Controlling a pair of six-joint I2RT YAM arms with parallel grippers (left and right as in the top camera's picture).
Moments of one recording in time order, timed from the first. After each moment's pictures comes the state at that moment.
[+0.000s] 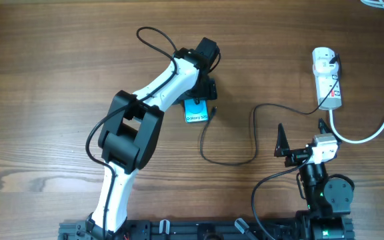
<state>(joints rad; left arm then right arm) -0.54 2.28 1.75 -0.94 -0.04 -0.64 0.03 0.01 0.01 0.00 -0.08 -0.04</state>
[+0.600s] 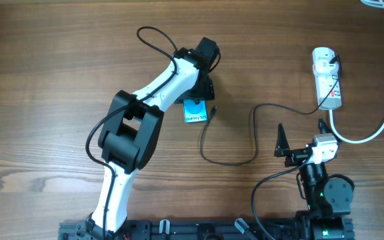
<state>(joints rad) -0.54 2.28 1.75 -0.94 -0.04 -0.63 0.03 0.01 0.01 0.00 -0.08 -0.04</state>
